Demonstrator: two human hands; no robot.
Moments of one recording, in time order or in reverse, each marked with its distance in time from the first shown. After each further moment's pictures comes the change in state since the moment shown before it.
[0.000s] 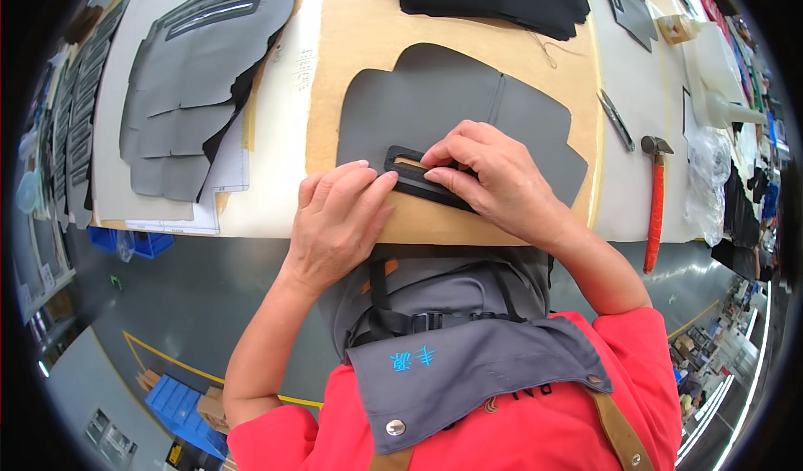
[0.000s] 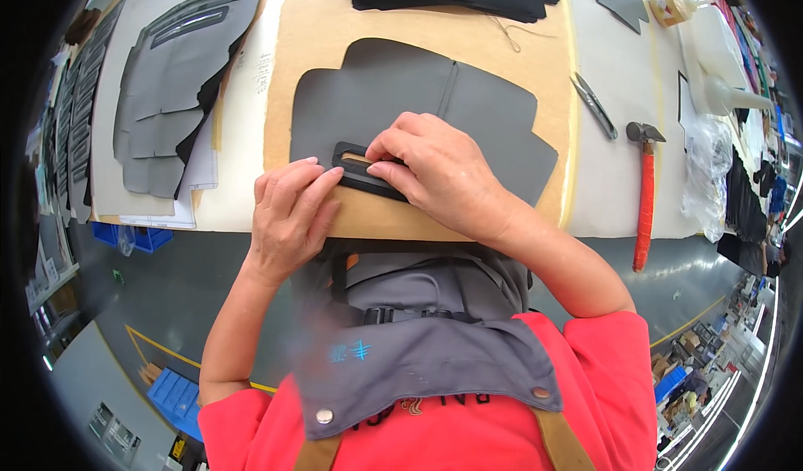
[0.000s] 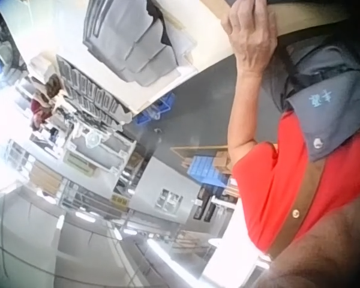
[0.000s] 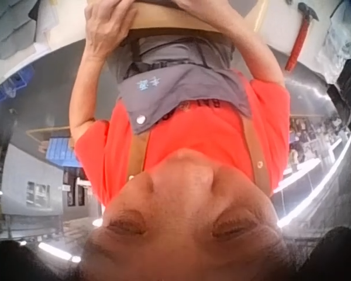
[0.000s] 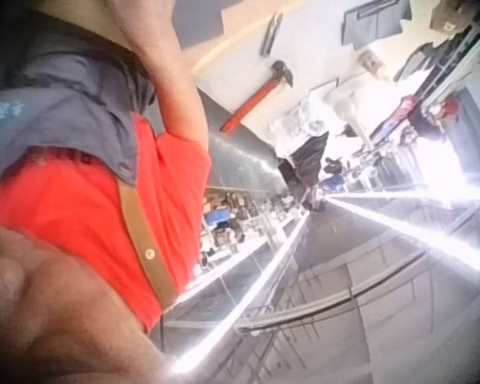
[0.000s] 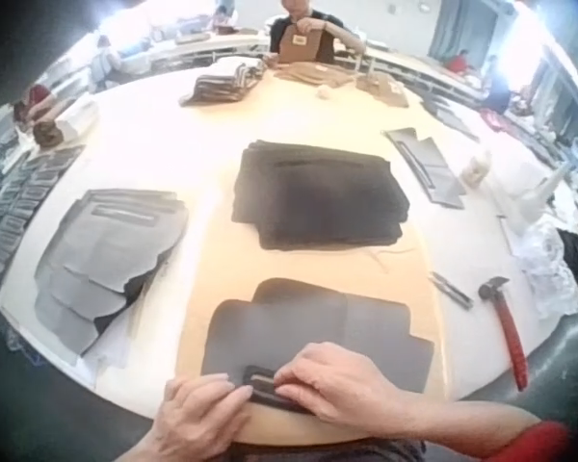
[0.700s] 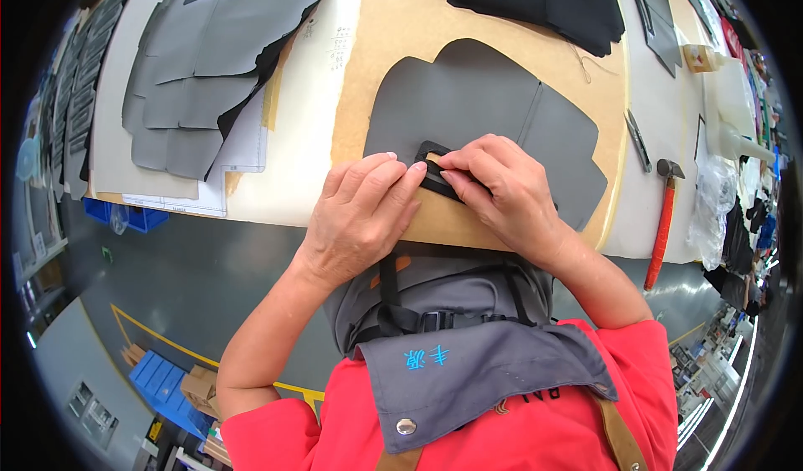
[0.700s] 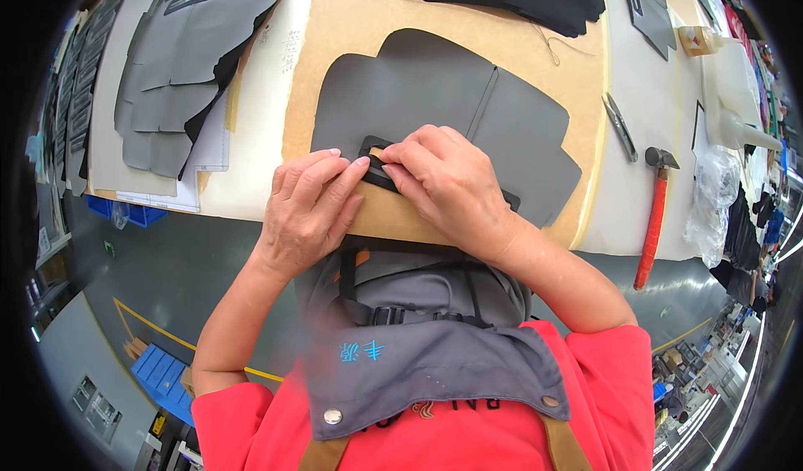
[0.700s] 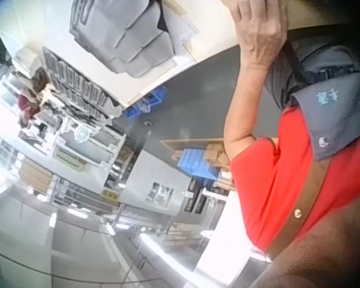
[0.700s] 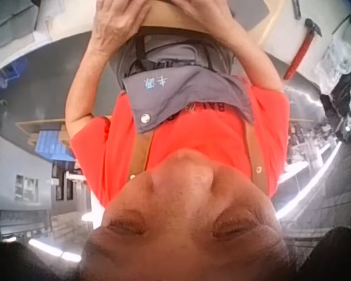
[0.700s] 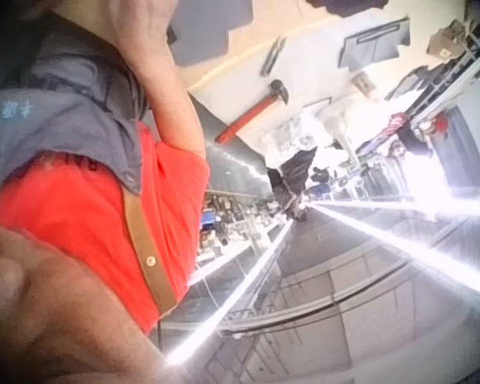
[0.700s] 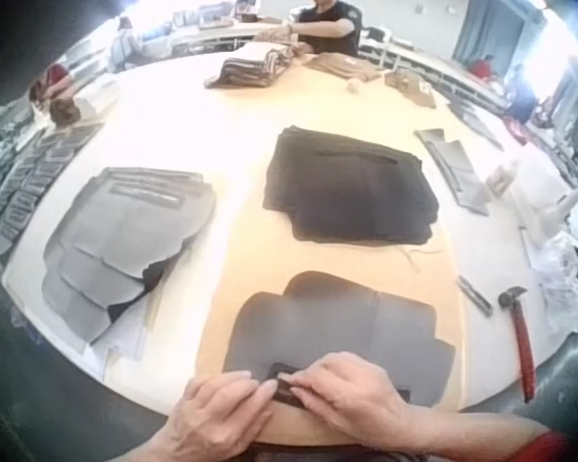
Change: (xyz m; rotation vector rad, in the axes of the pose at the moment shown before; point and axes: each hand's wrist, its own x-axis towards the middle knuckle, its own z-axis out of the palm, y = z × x) left_hand 0.003 0.002 -0.001 -0.003 -0.011 -0.003; right_hand 0.001 0.002 0.031 -0.128 0.156 -0.155
